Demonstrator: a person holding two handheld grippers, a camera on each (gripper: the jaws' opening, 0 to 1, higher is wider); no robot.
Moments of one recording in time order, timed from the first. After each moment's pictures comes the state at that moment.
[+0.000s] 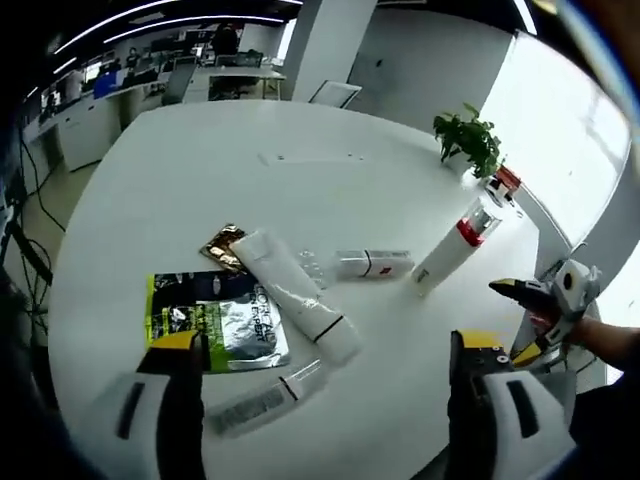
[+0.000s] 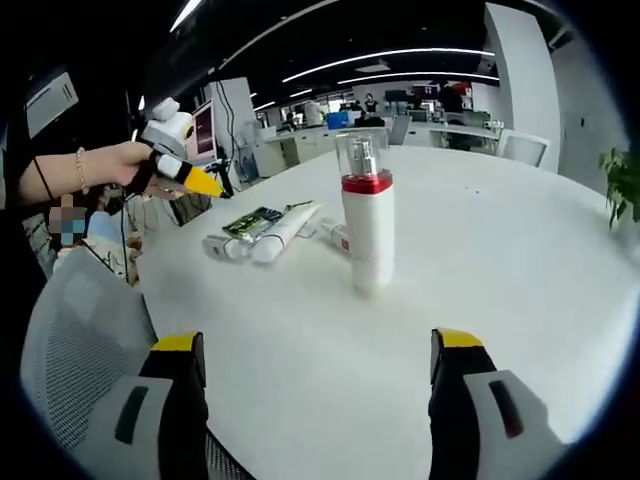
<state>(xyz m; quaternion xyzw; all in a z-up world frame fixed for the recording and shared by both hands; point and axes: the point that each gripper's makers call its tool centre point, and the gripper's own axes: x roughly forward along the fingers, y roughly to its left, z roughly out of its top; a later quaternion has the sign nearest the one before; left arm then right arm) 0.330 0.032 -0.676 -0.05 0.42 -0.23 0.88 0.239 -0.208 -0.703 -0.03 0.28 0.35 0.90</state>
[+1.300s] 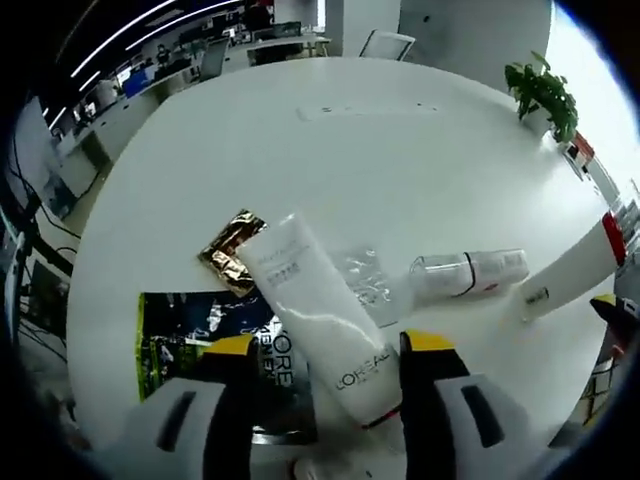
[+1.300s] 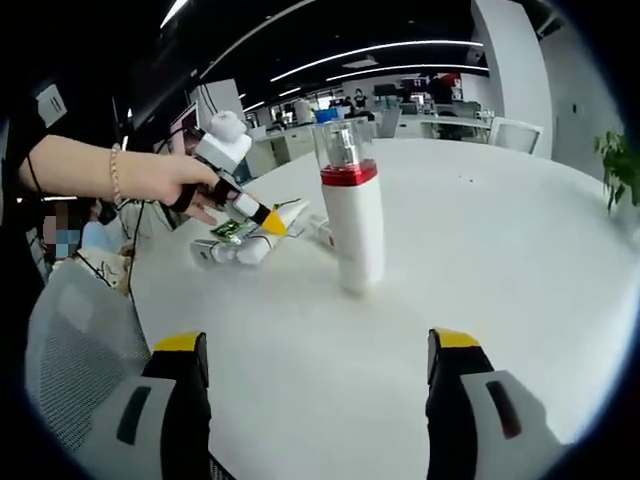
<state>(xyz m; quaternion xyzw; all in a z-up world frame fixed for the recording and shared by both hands) 0.396 0.022 -0.754 0.06 0.48 -0.09 0.87 0.254 -0.211 -0.712 -0.01 0.29 0.33 0.90</state>
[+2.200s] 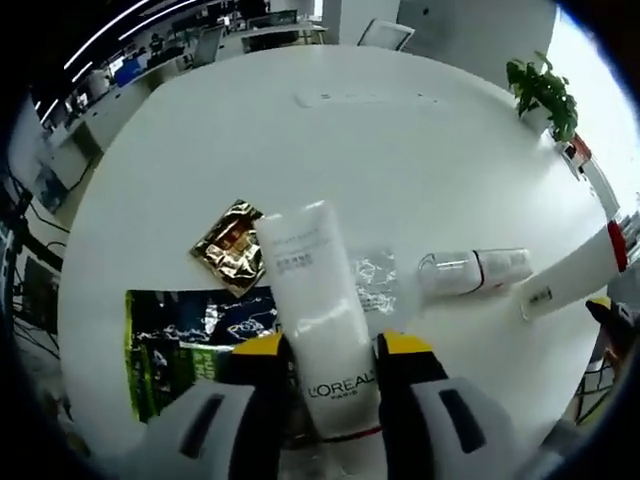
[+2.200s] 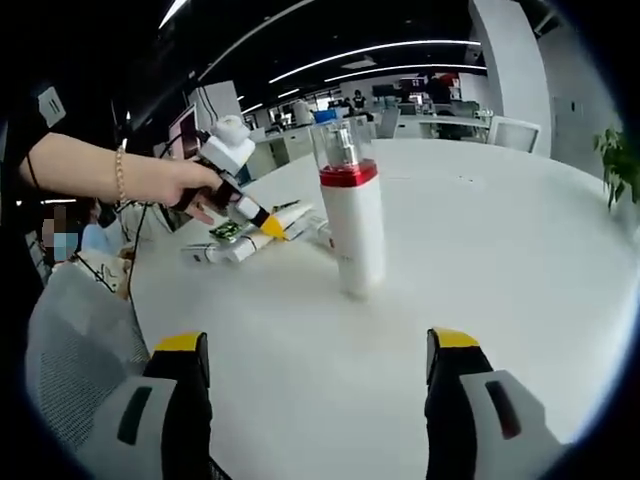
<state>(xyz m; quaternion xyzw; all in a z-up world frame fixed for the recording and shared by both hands) 0.396 0.028 -0.763 0.03 0.51 -0.10 0.86 0.256 -0.207 -0.713 -0.01 0.29 0.33 0.90</state>
